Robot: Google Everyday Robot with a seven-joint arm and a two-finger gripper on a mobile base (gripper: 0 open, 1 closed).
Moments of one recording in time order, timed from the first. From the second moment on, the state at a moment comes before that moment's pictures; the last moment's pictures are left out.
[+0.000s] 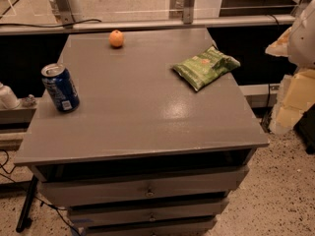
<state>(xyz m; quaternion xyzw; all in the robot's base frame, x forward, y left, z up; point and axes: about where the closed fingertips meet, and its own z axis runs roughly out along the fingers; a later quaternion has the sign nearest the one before) 0.438 -0.217 0.976 -0.60 0.78 -0.03 0.16</state>
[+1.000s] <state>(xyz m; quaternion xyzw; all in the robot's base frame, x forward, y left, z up) 0.476 -0.196 0.971 -0.60 0.76 0.00 0.24</state>
